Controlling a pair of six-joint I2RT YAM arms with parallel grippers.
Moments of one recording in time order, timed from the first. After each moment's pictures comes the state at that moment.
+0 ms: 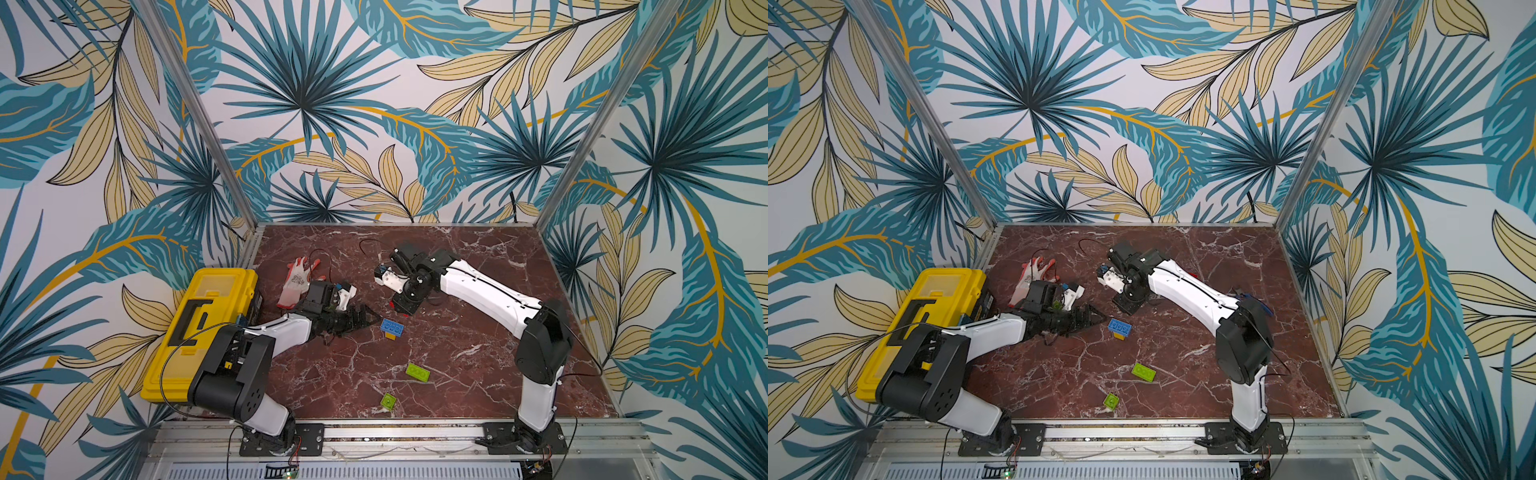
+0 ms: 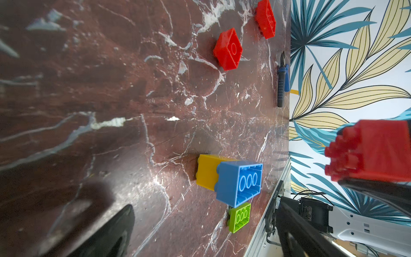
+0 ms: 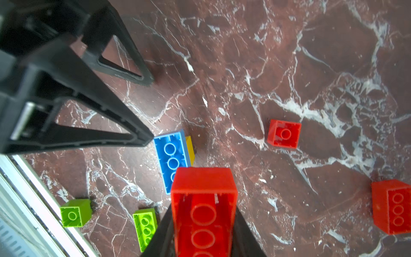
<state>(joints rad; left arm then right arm) -0.26 1.54 0.66 -0.02 0.77 -0.58 0.73 1.93 1.75 -1.07 -0.08 -0.21</state>
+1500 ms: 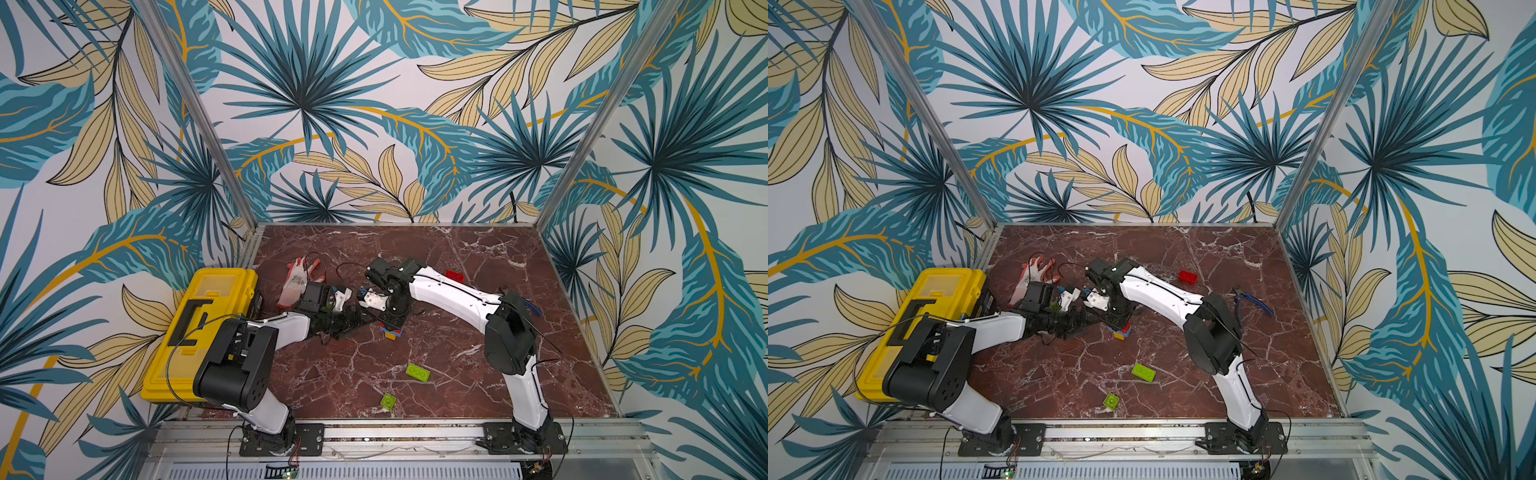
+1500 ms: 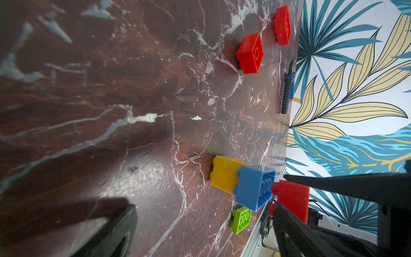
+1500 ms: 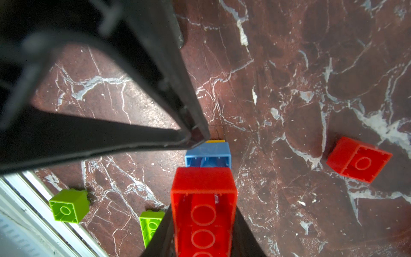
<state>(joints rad) -0.22 1.59 0.66 -0.02 0.79 -0.60 0.83 2.12 1.87 -1.20 -0.05 -0.27</state>
